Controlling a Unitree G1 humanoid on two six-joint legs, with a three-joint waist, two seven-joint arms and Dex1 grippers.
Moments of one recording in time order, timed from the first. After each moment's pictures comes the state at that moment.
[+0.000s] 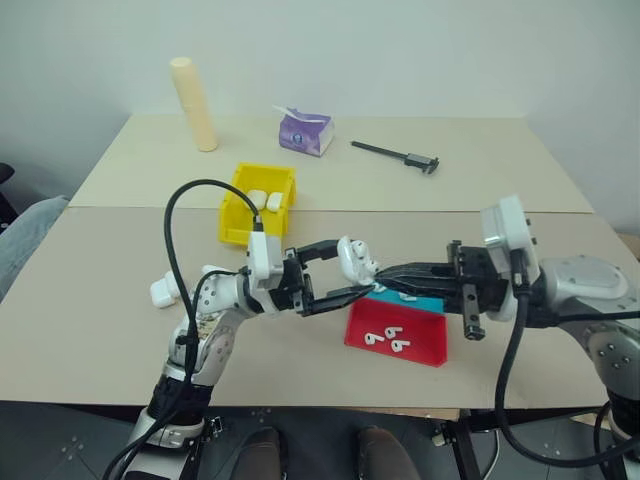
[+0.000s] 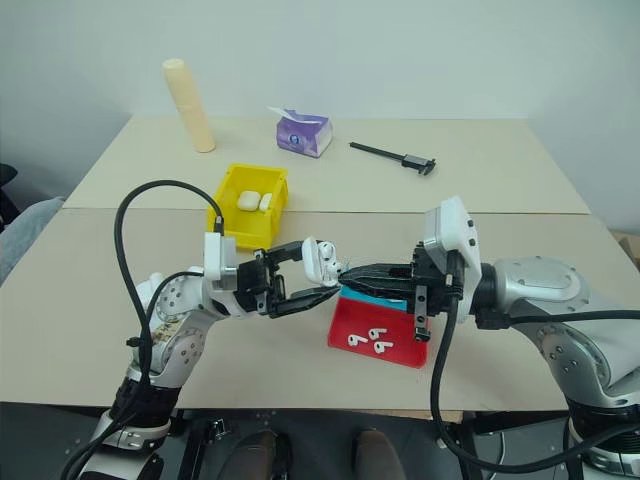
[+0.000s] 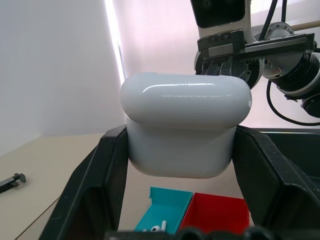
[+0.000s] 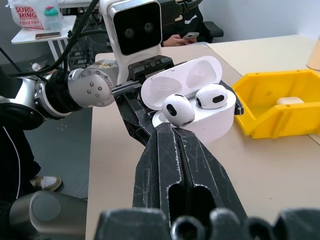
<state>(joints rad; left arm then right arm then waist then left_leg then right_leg) -0.38 0.30 -0.13 -0.18 -0.51 0.06 -1.06 -0.37 -0.83 -0.13 -0.58 0.92 0.72 0.92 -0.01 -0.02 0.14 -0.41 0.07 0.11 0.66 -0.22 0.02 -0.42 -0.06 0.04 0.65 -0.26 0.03</state>
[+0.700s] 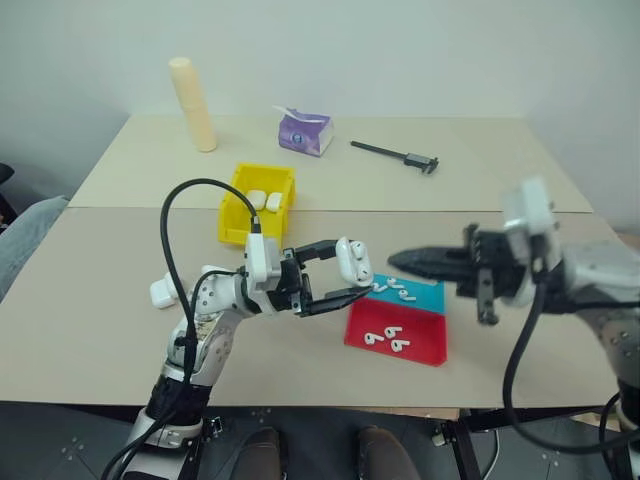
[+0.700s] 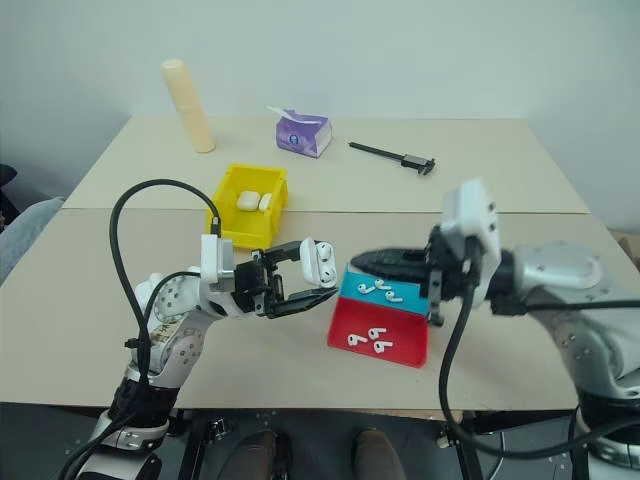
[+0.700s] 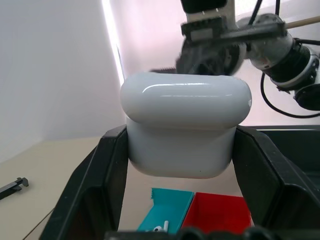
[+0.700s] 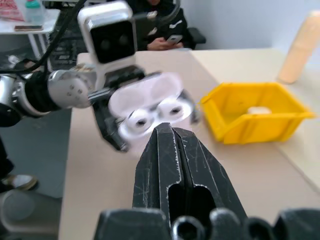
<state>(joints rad) -0.38 0.32 -0.14 -0.18 -0.51 0.03 -1.08 -0.50 -0.90 -0.21 -0.51 0.91 0.70 0.96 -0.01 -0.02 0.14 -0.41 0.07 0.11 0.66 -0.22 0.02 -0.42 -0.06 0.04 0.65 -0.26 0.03</state>
